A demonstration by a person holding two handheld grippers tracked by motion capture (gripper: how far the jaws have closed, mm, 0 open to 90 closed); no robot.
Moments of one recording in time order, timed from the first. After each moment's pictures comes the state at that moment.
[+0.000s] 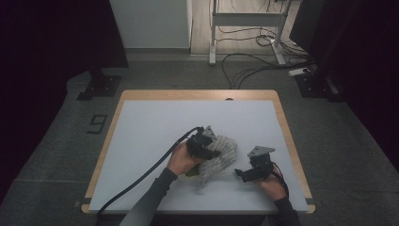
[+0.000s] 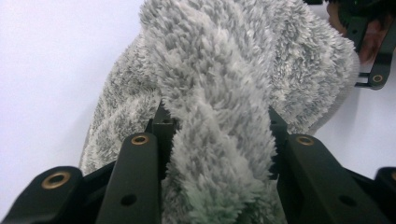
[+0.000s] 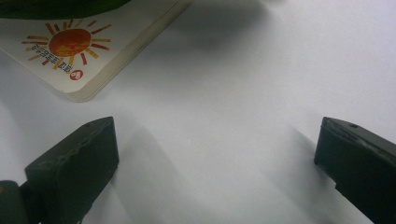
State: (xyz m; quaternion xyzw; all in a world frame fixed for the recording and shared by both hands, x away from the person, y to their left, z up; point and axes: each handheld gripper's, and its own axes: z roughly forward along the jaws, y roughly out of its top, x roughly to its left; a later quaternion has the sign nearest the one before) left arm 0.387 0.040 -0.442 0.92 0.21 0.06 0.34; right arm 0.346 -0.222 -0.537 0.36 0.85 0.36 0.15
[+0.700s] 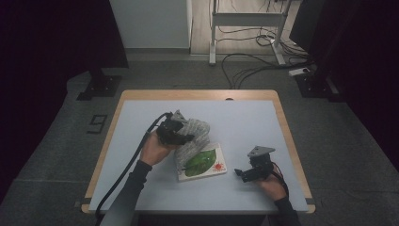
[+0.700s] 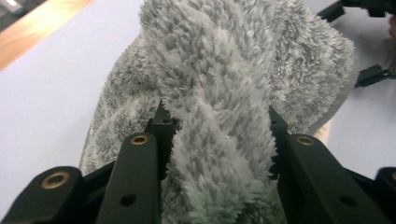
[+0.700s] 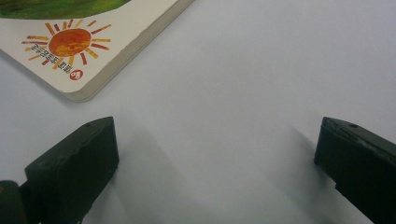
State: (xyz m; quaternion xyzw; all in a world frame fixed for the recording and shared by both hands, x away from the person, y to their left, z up) left arm 0.401 0.127 -0.398 0.89 0.29 0.12 0.33; right arm 0.346 -0.222 -0.537 0.36 0.85 0.36 0.15
